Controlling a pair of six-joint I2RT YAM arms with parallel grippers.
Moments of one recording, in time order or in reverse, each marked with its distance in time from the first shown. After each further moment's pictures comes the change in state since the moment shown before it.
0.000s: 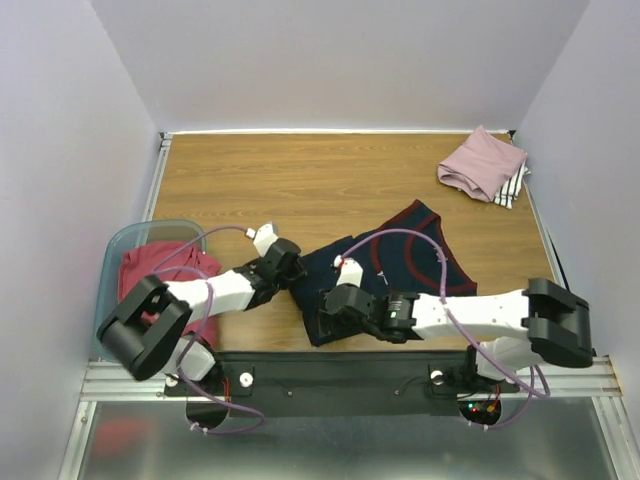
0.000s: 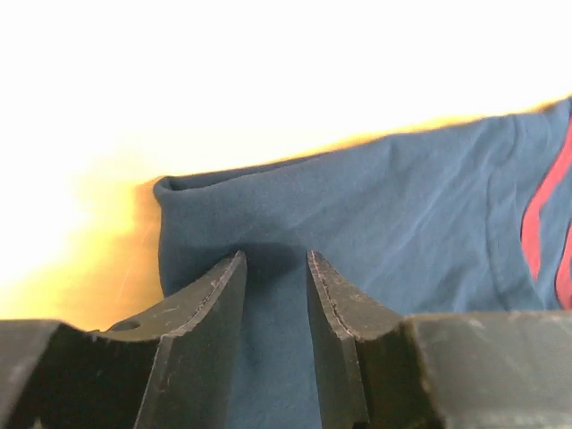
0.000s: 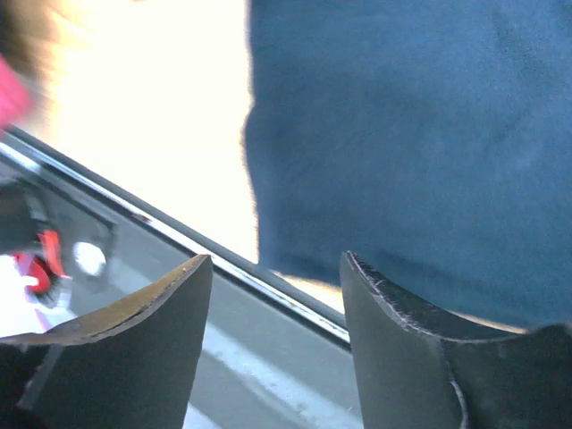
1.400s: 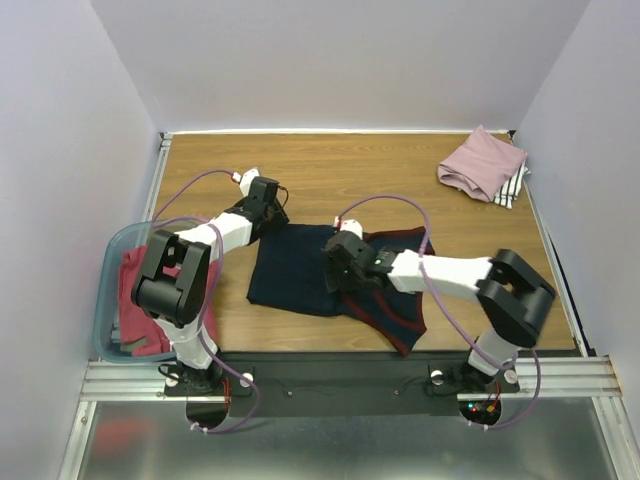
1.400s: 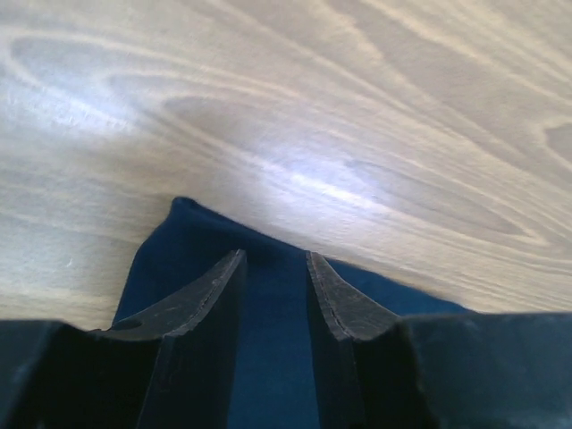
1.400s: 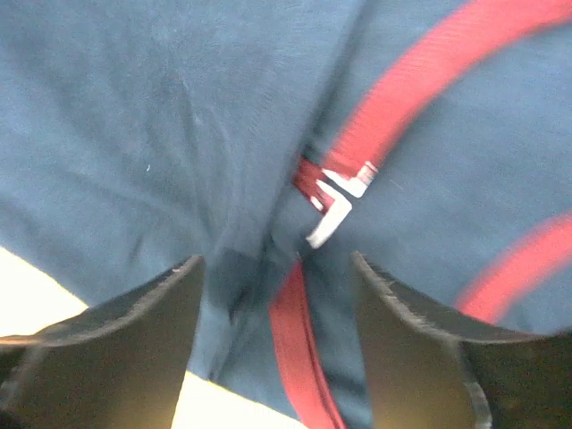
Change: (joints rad) left arm 0.367 0.377 0.493 -0.104 0.115 0.320; right arm -0.347 0.255 0.227 -0.100 -0.058 -0.358
